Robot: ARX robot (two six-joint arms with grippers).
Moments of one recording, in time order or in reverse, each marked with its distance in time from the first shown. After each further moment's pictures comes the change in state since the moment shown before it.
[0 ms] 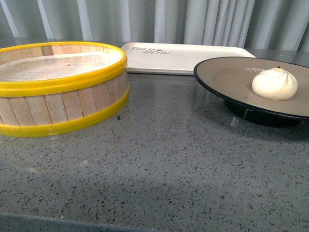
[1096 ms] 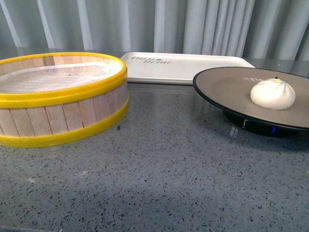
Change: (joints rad) left arm 0.000 0.000 0.000 0.000 0.000 0.000; right arm -0.265 1.055 0.473 0.319 -0.642 1.202
